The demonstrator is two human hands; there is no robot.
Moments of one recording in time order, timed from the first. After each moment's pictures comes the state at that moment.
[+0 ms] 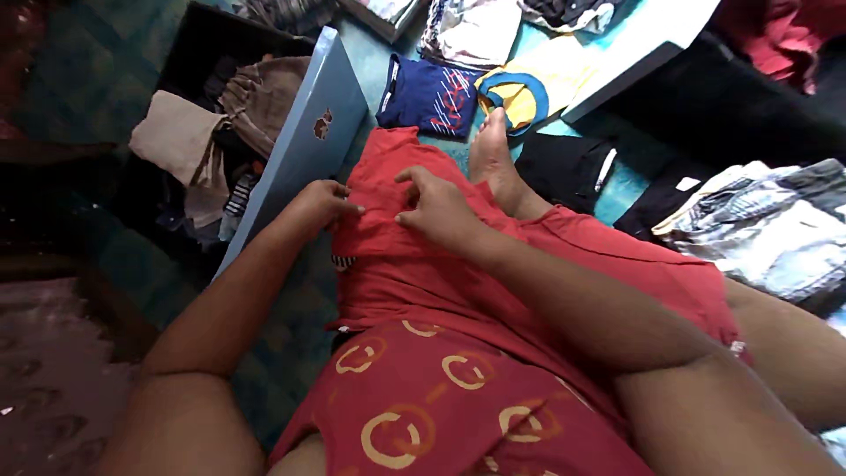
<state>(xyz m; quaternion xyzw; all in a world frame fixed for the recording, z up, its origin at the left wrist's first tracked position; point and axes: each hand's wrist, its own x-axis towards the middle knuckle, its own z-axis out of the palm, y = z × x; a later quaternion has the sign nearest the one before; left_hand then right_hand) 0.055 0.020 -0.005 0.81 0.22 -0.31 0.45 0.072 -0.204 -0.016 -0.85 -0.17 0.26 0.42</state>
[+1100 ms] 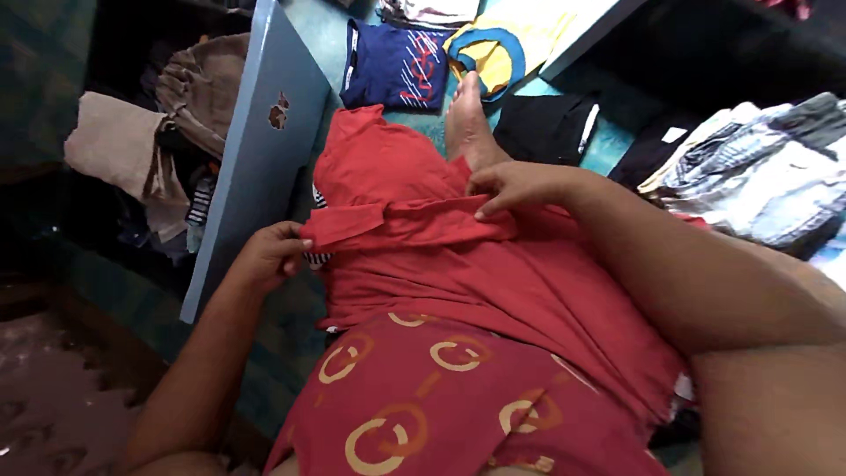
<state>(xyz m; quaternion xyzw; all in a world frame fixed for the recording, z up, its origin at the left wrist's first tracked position) -0.018 0.056 -0.025 0.67 0.23 -0.28 0.64 0.116 -0.359 -0.080 -0.76 -0.22 0.46 0.40</state>
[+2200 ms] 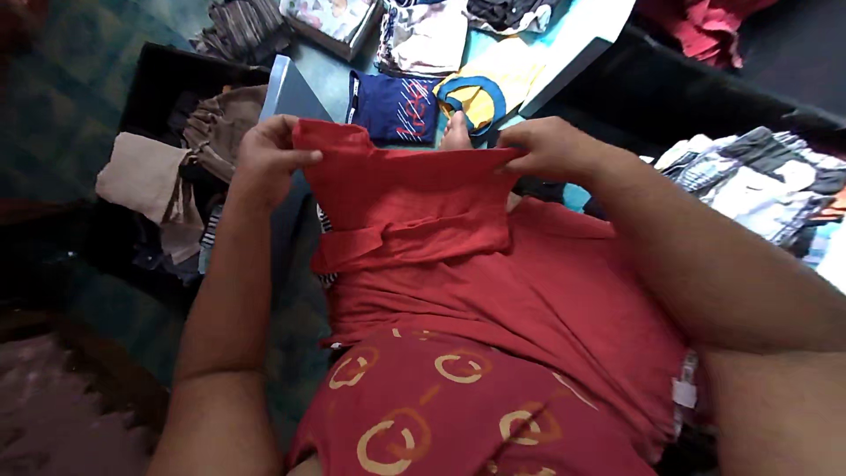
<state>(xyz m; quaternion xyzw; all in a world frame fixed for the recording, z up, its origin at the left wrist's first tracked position) 0.119 0.033 0.006 0.75 -0.05 -0.06 0.65 0.161 -0.388 -0.037 -0.89 -0.28 0.18 0.31</state>
